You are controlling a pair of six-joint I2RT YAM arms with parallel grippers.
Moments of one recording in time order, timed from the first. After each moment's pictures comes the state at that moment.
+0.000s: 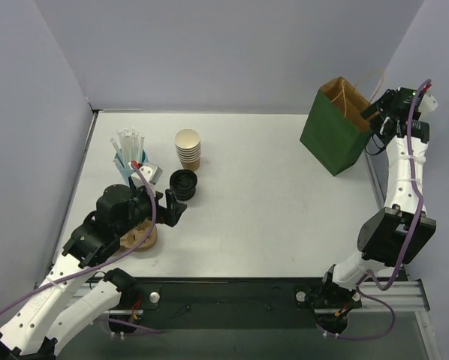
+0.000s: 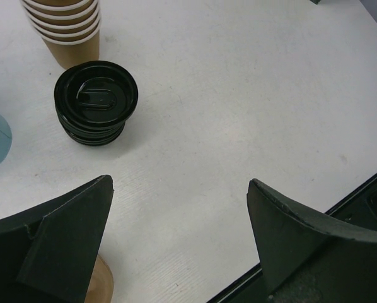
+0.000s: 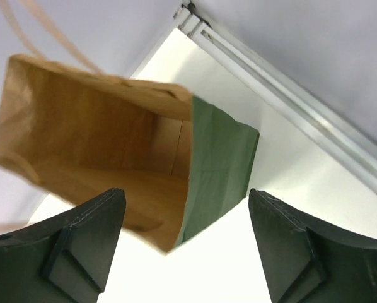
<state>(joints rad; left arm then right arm) -0.57 0.67 0.80 -0.50 0.06 -0.25 -0.31 1.63 1.66 -0.65 0.14 0.60</state>
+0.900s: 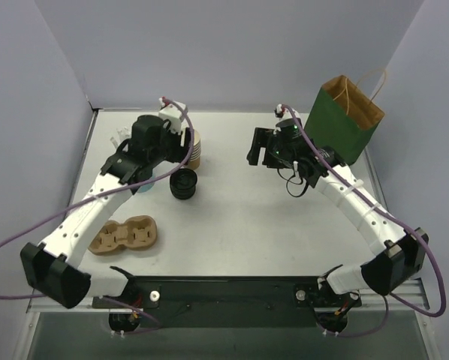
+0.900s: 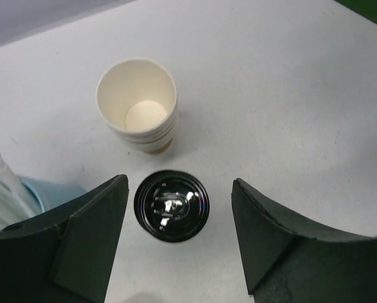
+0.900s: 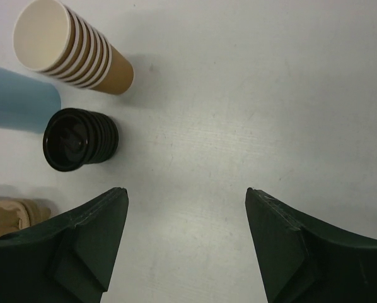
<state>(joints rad) -0.48 1.25 1.26 -0.45 -0.07 -0.09 0.53 1.42 1.38 -0.60 0.12 0.47</state>
